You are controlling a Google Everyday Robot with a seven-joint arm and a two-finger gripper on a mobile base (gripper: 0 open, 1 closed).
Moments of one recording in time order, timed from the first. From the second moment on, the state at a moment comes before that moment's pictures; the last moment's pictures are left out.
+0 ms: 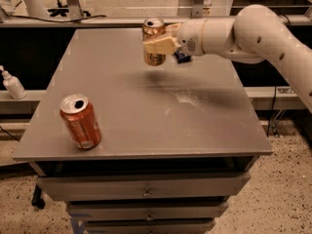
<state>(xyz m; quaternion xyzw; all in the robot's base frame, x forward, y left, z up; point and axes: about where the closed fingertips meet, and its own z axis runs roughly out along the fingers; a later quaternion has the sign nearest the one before) 0.693 -0.005 0.940 -0.42 0.66 0.30 0.54</state>
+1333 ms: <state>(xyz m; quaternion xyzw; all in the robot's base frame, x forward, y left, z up) 0.602 0.008 0.938 -0.45 0.64 0.38 0.49</state>
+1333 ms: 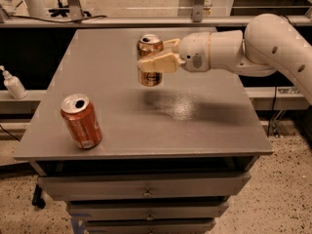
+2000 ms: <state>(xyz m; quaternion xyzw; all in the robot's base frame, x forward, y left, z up) 0.562 0.050 0.918 -0.55 0.61 0.35 0.45</state>
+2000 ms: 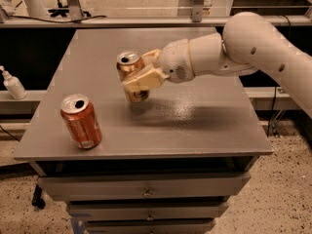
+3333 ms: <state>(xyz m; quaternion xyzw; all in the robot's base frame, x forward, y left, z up) 0.494 0.096 0.888 -0.58 0.57 0.43 0.40</state>
